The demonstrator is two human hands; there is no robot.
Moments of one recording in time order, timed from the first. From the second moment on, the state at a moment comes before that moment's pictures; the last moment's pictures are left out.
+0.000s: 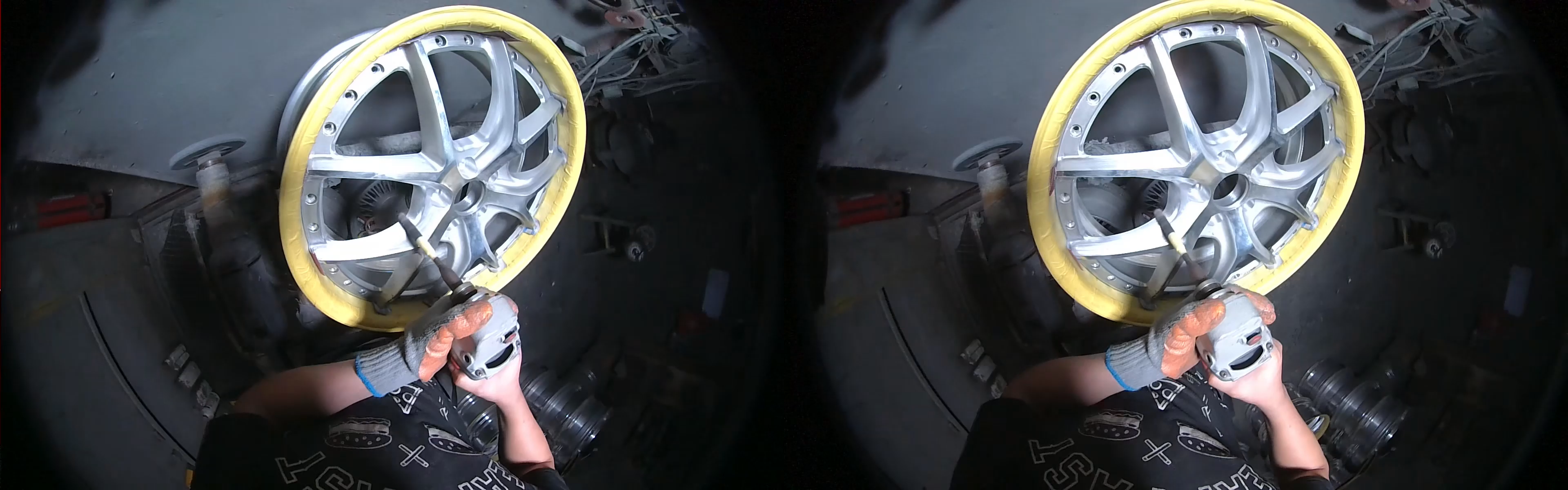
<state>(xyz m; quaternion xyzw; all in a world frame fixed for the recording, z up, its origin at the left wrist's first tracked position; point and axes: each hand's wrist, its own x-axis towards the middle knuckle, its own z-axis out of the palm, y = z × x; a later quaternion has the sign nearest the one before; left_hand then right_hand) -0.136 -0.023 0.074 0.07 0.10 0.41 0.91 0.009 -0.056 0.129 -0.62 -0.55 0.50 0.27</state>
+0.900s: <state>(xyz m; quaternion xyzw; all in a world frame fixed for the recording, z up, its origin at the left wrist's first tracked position) -0.204 -0.058 0.085 0.05 0.09 0.49 0.87 -0.049 -0.066 0.141 -0.51 -0.73 0.40 0.20</state>
